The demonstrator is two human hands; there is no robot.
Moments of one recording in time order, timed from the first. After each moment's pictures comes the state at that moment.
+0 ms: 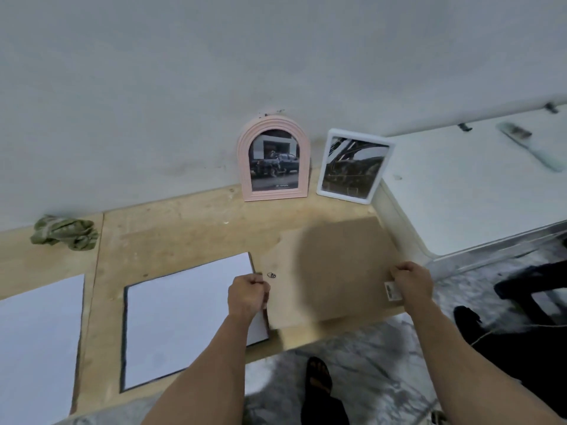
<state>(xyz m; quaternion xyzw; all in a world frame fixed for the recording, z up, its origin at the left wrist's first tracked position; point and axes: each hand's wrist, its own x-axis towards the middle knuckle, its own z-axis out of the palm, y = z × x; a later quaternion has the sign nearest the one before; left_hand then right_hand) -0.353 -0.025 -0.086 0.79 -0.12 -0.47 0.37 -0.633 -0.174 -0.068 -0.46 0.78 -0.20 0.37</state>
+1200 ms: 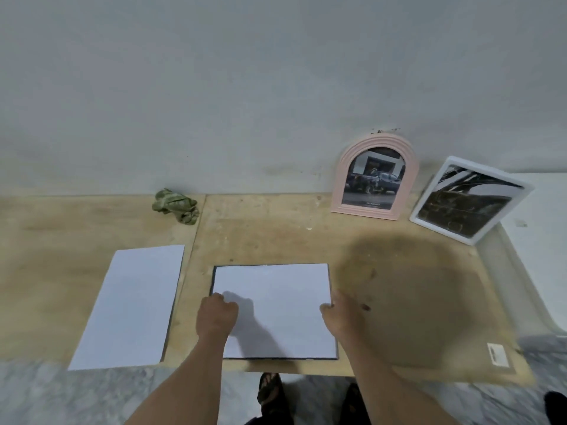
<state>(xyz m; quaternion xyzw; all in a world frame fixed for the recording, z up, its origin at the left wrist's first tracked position) -0.207 0.108 -0.087 0.94 -0.04 -0.29 0.17 -0.399 -0.056 -0.107 -0.72 0.55 0.06 0.41</state>
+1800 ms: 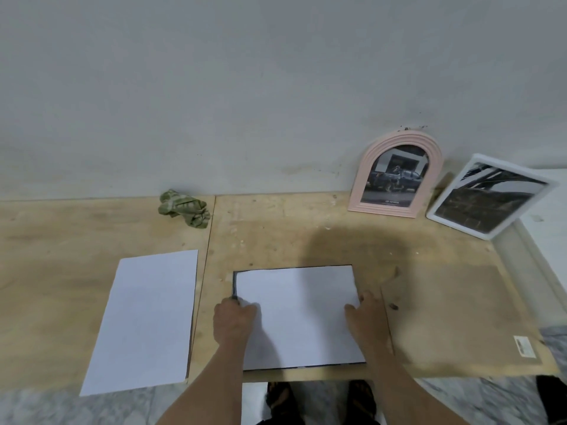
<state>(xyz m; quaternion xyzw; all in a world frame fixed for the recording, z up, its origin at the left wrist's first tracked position) -0.166 0.126 -0.116 0.91 -0.02 -0.33 0.24 -0.369 -0.028 -0.124 -0.64 0.67 -0.01 0.38</state>
